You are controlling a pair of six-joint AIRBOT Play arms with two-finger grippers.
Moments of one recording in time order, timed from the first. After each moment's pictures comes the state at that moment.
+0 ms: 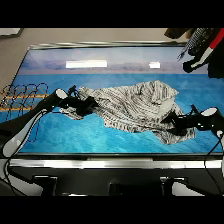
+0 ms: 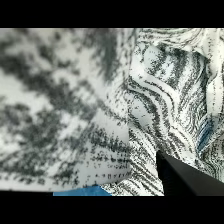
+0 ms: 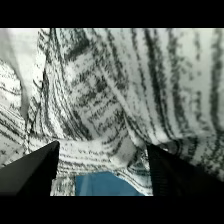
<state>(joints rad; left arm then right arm) -0.23 -1.77 1.30 0.84 -0.89 -1.77 -0.37 -1.36 0.85 -0.98 1.11 1.65</state>
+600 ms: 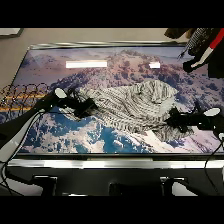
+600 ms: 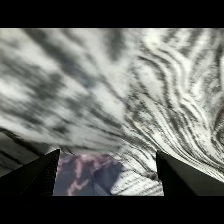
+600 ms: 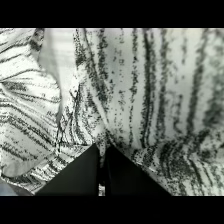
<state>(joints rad) -0.25 -1.70 1.30 0.89 -0.99 -1.84 -0.37 -1.28 0.83 -0.92 1.05 1.64</state>
